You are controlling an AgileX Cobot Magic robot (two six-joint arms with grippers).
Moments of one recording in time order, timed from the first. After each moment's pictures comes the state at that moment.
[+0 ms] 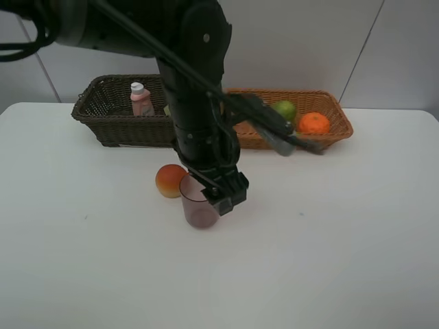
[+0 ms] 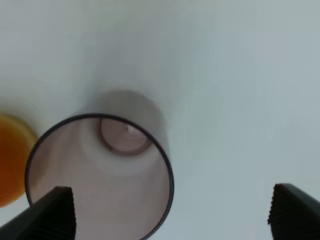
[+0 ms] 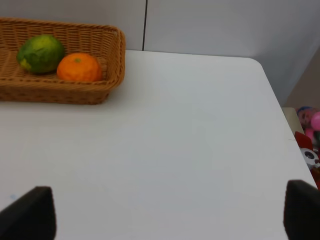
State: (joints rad) left arm -0.87 1.91 -1.40 0.03 0.94 0.15; right arm 0.00 0.00 -0.53 -0.19 1.04 0.01
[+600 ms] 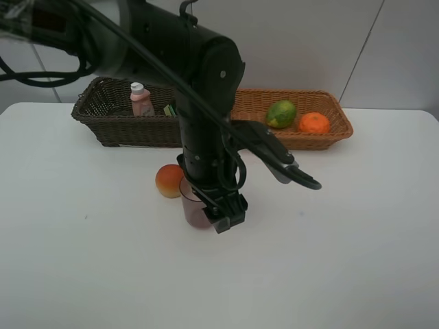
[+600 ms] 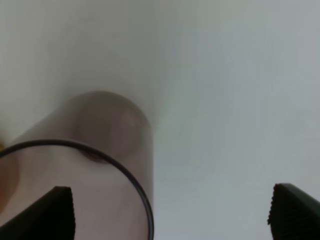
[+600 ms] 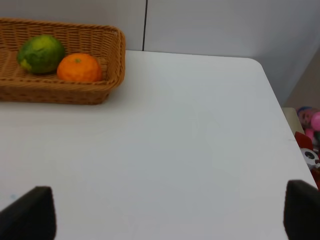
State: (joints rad) left arm -0.89 1.99 -1.39 0.03 0.93 0.20; right arm 0.00 0.00 -0.53 -0.19 1.04 0.01
